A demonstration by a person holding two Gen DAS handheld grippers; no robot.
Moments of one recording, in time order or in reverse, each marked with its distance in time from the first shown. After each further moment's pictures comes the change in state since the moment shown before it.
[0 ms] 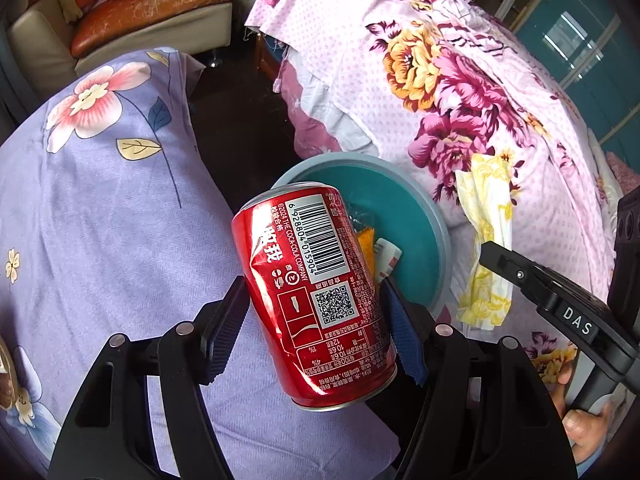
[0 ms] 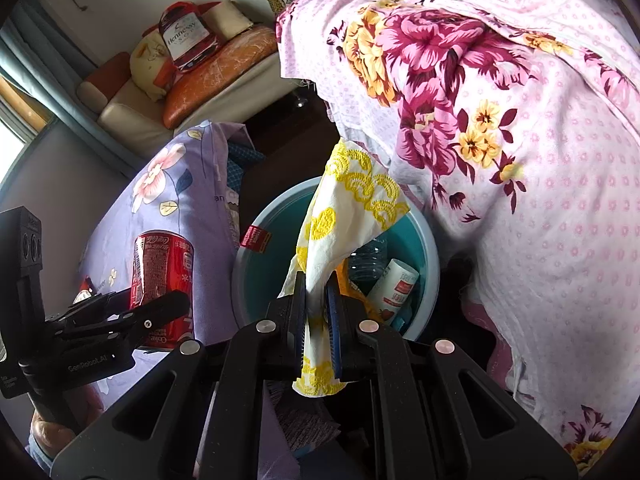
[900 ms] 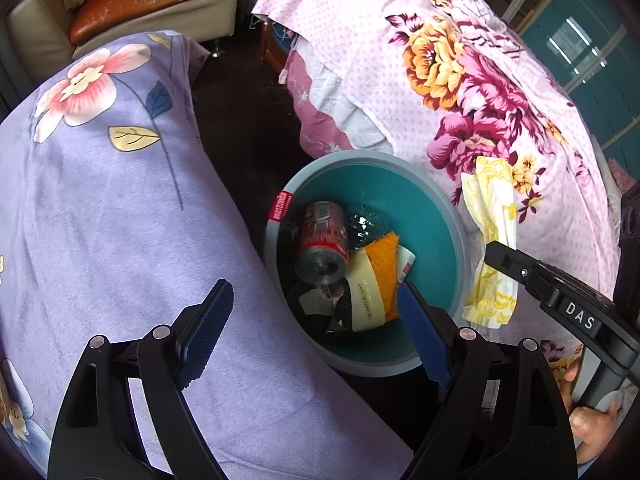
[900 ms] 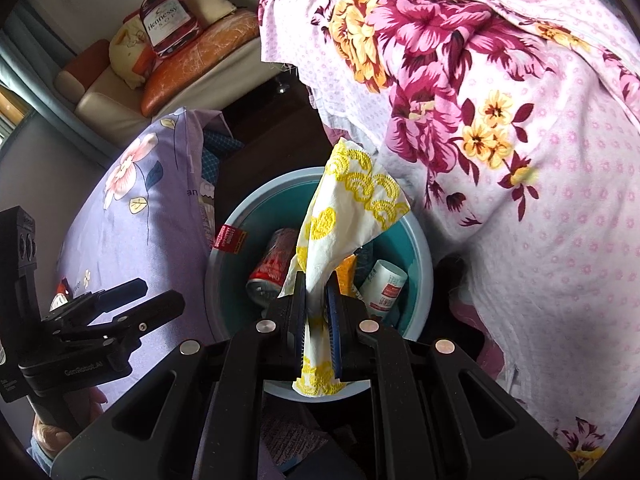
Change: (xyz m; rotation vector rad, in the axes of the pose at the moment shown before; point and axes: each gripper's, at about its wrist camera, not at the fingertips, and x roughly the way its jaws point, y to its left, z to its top) left arm 0.019 0.025 0.004 -0.029 0.011 -0.015; right arm 0.033 0.009 0.015 -0.013 0.056 -0.067
